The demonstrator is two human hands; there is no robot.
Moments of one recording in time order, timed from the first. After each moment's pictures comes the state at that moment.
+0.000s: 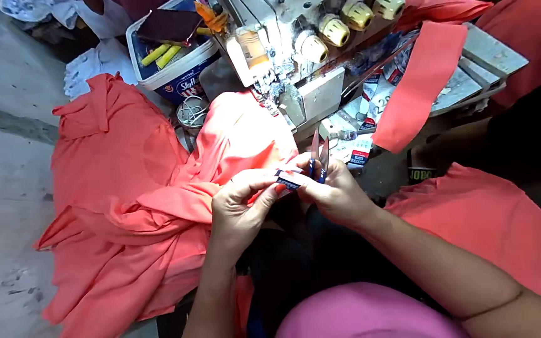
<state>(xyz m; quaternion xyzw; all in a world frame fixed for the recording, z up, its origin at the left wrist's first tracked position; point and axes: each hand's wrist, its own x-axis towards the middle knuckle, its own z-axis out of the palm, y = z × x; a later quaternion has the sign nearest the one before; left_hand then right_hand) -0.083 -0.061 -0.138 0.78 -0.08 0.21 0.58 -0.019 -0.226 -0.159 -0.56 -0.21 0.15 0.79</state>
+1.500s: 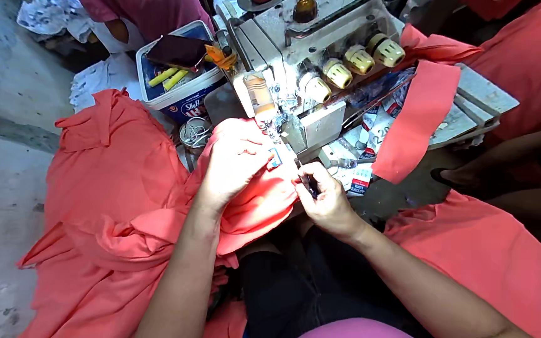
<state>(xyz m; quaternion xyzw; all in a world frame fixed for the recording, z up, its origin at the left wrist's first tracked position) 0.003 -0.034 -0.105 0.86 0.00 0.07 0.51 0.014 -0.217 -0.199 -0.74 -0.25 -0.09 0.62</state>
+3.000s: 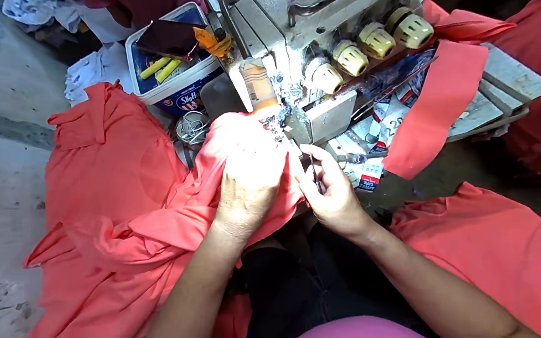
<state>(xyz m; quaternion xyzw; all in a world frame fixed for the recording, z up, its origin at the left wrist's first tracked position) 0.000 -0.052 -0.134 0.95 -0.19 0.25 0.05 0.014 -0.215 -0.187 -0.71 -0.18 0.02 0.68</state>
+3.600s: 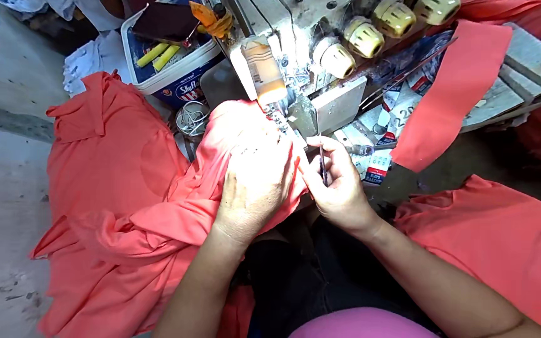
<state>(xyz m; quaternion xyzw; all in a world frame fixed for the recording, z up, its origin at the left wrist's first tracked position) -0.008 -0.054 -0.136 0.97 -0.16 0.18 0.08 0.011 -0.209 -0.188 -0.68 -0.19 -0.02 0.71</state>
